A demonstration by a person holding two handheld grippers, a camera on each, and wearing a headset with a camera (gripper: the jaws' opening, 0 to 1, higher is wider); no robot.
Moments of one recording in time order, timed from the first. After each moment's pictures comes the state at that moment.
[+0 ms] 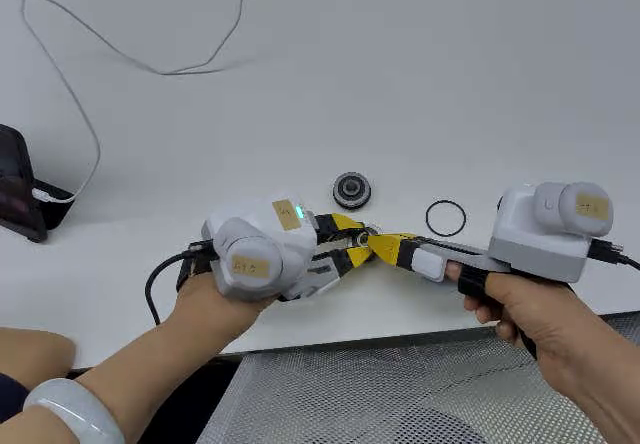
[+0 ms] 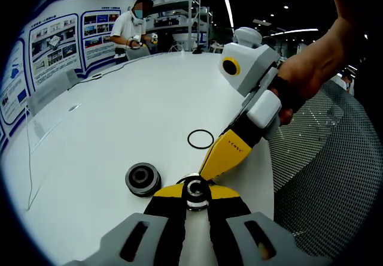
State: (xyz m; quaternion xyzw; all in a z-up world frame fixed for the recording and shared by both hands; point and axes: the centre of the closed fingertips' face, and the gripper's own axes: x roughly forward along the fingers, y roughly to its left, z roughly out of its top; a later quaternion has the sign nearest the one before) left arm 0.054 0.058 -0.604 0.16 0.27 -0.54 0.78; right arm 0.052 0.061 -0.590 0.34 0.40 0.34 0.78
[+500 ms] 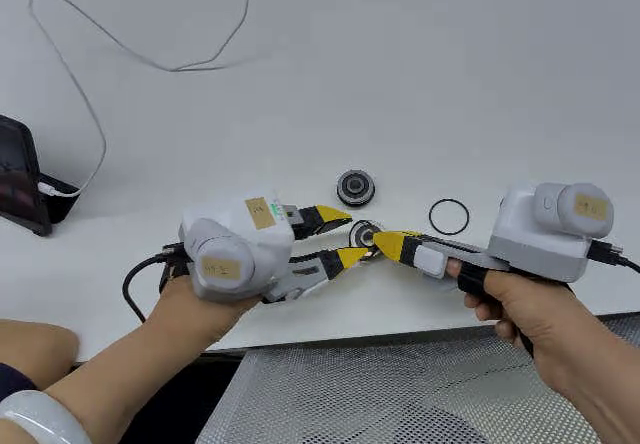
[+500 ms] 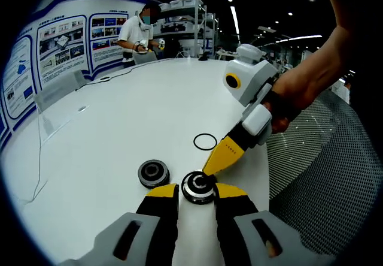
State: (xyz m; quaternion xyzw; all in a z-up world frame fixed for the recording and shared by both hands) left arm 0.052 0.081 -0.588 0.14 0.26 -0.52 0.80; right arm 0.052 0.061 -0.594 0.34 0.41 0.33 0.78
